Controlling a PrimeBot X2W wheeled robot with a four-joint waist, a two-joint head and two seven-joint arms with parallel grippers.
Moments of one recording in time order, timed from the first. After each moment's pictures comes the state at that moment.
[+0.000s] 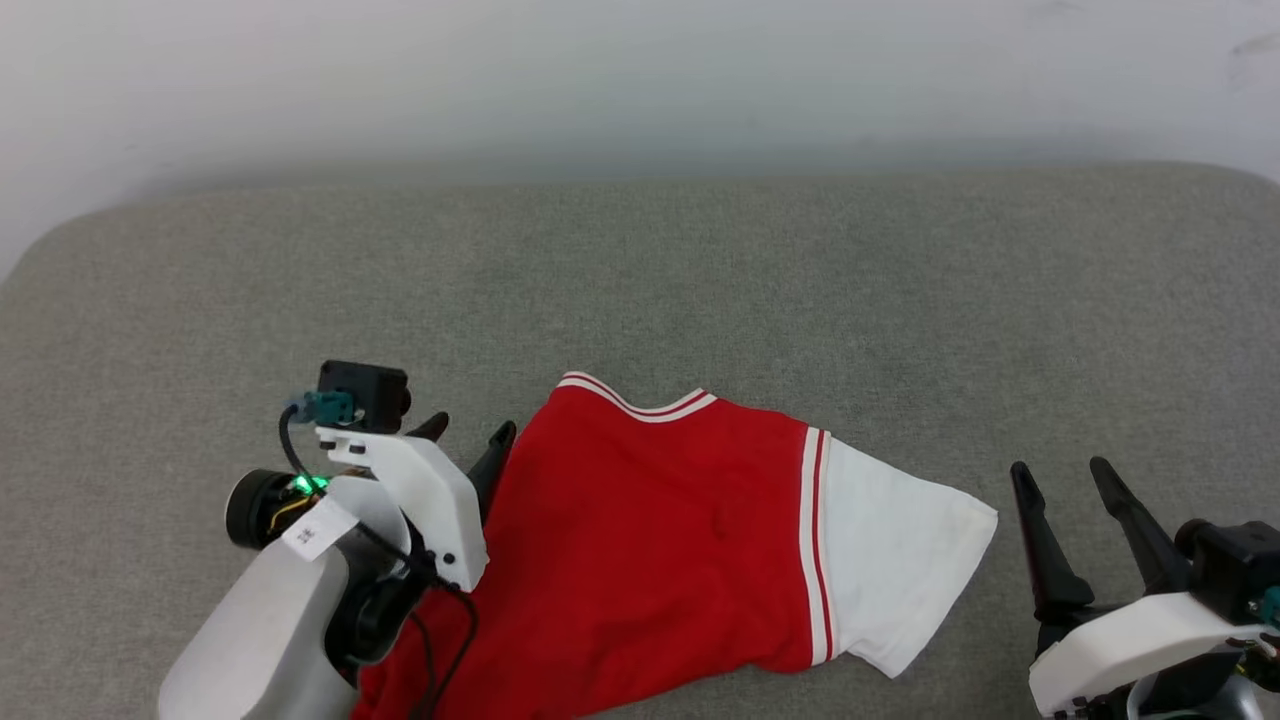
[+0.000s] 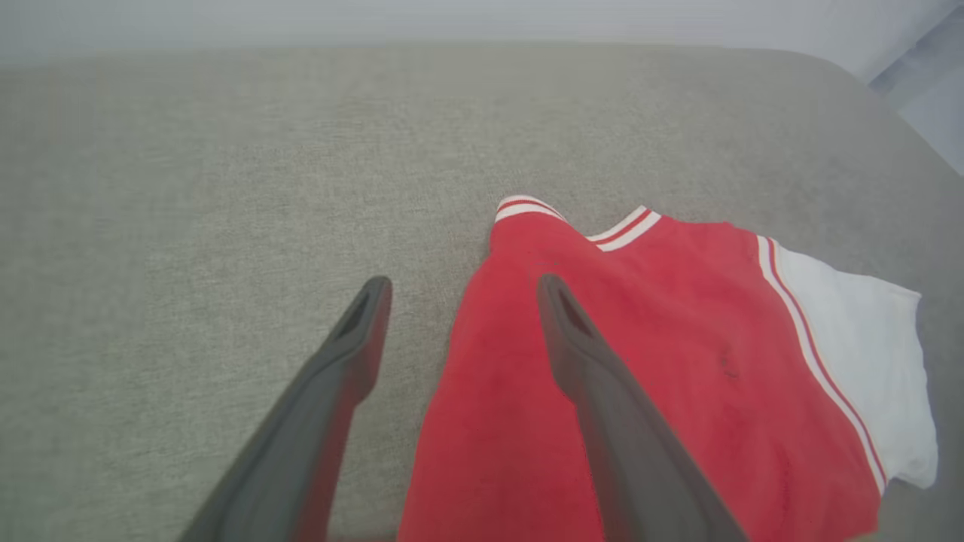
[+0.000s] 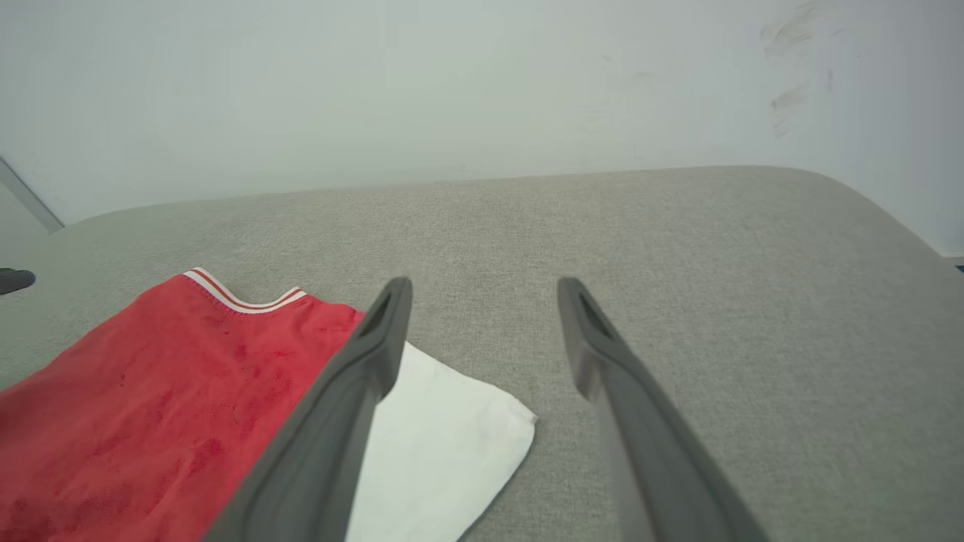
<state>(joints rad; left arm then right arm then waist) -0.38 0.37 -0.44 0.24 -0.65 0.06 0.27 0.07 -0.05 -0.07 -0.14 0.19 0.13 0.09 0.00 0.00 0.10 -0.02</state>
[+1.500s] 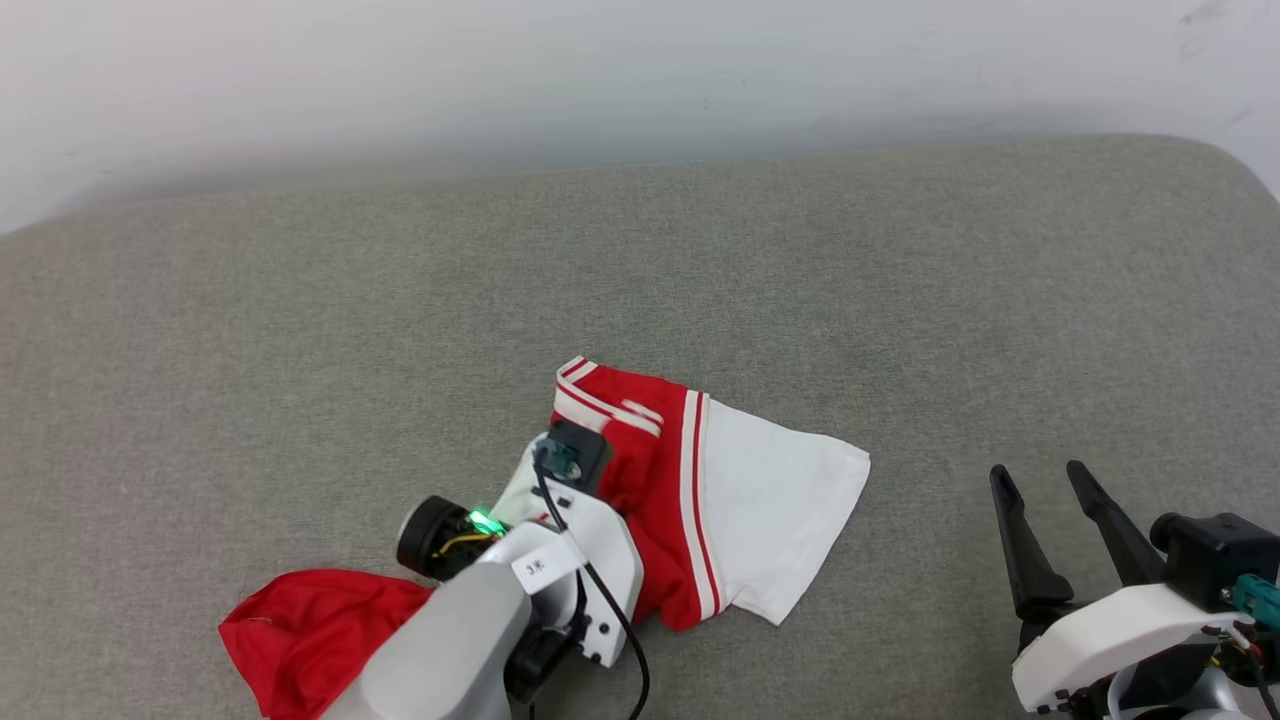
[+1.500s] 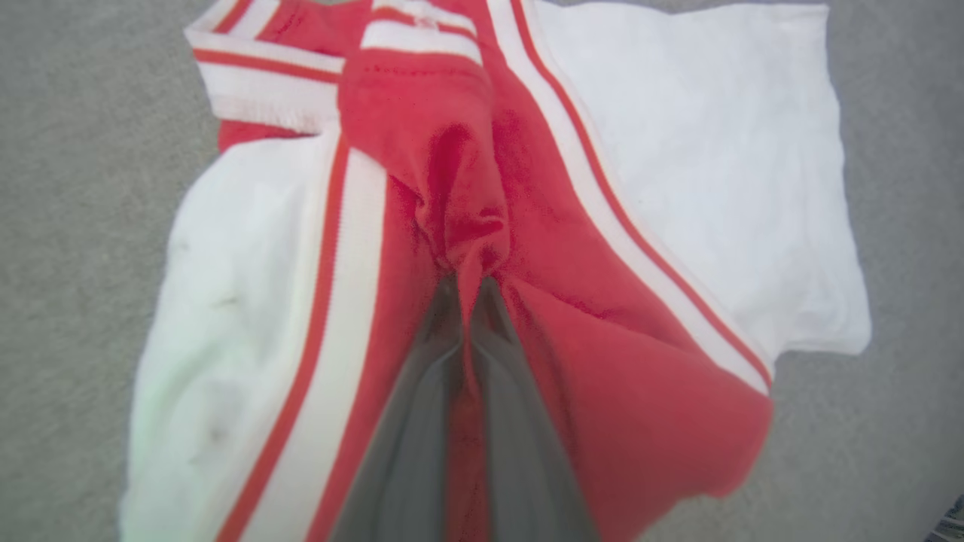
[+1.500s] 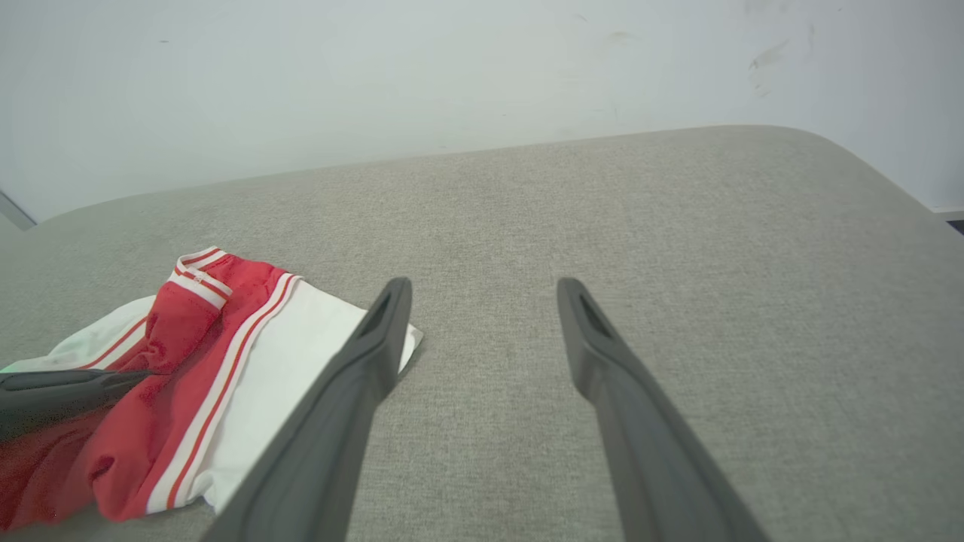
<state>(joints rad) -0.53 0.19 -0.72 0.56 -0.53 0.02 0.32 0.03 -0.05 -0.05 -0.06 0.20 0.13 0.08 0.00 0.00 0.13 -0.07</state>
